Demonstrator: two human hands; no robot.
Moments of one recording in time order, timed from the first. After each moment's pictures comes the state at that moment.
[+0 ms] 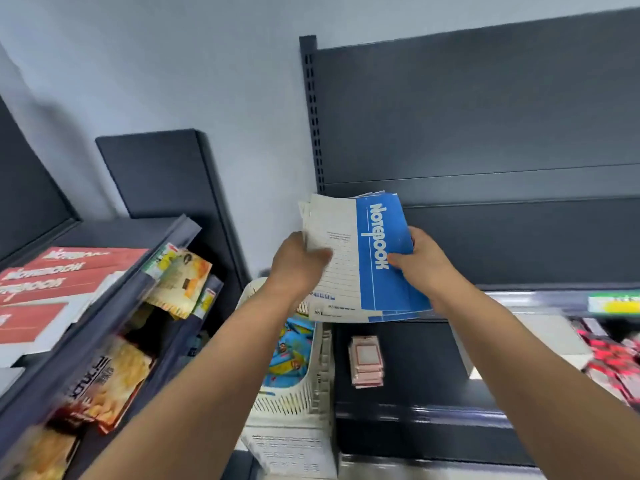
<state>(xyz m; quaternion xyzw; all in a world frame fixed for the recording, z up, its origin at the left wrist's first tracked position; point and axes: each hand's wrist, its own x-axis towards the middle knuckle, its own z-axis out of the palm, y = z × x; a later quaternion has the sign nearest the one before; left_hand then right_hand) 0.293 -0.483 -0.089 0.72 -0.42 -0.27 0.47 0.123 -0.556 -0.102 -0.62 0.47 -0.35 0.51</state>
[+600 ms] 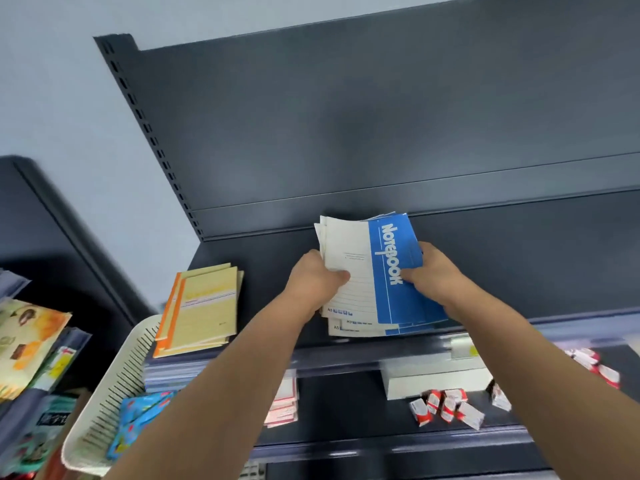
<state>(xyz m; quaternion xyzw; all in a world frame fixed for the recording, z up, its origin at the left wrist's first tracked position) 0.083 -0.701 -0.128 0.73 -0.46 -0.36 0.35 -0.102 -0.743 -0.129 -0.60 0.58 -0.28 0.47</state>
